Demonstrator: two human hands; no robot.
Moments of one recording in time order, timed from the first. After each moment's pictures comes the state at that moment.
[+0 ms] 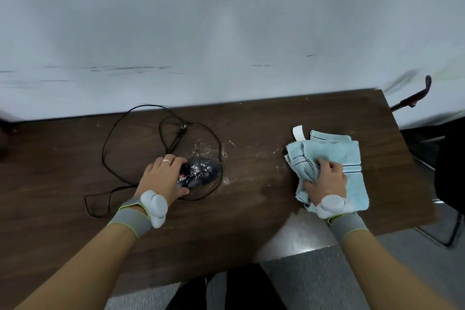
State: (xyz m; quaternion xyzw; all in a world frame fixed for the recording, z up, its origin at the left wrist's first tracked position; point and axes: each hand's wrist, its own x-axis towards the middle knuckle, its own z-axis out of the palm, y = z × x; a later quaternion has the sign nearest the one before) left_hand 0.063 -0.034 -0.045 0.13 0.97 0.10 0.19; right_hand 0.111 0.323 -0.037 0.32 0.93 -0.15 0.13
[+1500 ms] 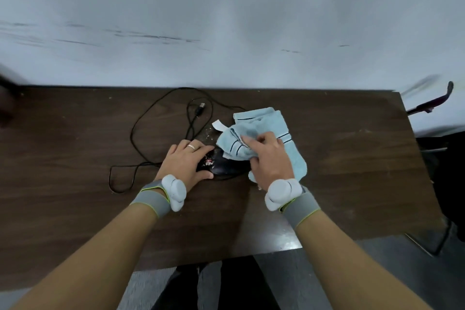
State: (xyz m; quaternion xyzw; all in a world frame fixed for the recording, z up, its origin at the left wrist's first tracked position) left_hand 0.072 -0.033 -0.066 0.18 0.95 0.20 0.12; right_hand 0.077 0.178 -0.028 -0.01 0.98 -0.18 0.10
